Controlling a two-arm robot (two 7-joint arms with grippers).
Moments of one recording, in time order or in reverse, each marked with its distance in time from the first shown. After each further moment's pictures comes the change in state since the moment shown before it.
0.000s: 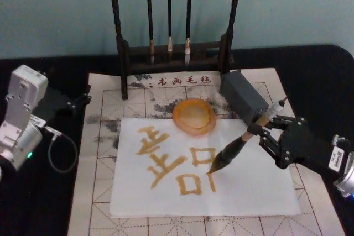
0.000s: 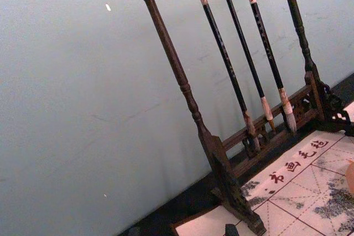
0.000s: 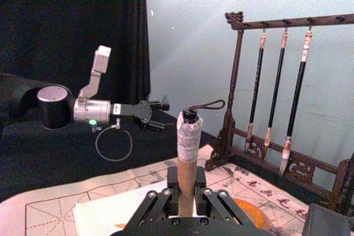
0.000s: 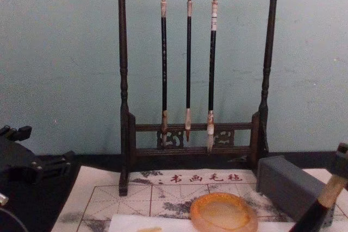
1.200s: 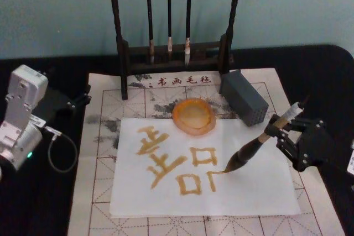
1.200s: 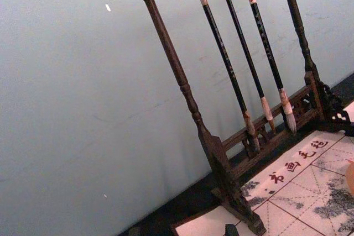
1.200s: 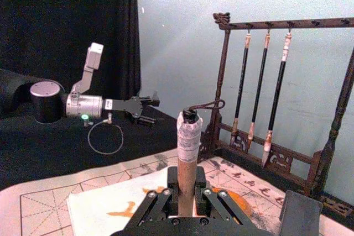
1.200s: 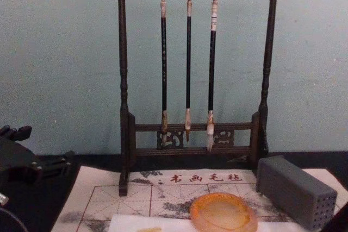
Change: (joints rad) left arm 0.000 0.000 0.000 0.000 0.000 0.000 0.000; right arm -0.070 0.037 0.066 -0.032 0.009 -0.017 -0.008
